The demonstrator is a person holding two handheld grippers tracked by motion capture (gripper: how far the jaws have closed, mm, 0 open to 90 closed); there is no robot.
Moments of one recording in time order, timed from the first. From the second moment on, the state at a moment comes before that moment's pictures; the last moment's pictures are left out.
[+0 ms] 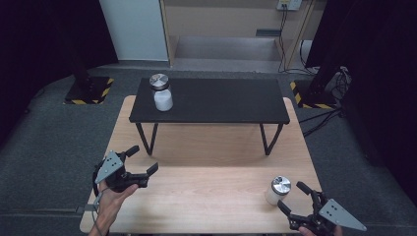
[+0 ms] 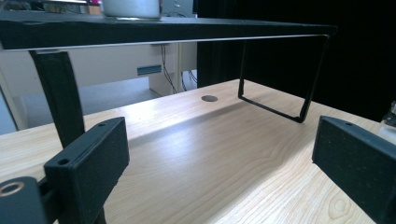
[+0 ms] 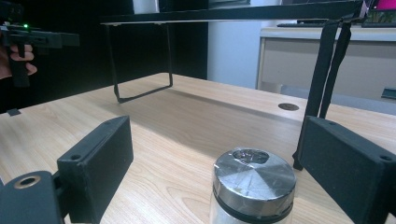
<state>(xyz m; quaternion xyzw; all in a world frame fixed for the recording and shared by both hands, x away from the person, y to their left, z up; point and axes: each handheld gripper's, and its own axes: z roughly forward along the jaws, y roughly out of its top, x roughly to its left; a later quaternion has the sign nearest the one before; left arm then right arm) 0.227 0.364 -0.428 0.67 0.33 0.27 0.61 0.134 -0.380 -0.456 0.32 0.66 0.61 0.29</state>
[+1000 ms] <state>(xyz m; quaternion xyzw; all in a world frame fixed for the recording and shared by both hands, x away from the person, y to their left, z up) 0.224 0.368 -0.434 0.66 0.34 0.27 0.62 0.134 -0.380 -0.456 0.32 0.66 0.61 0.29</state>
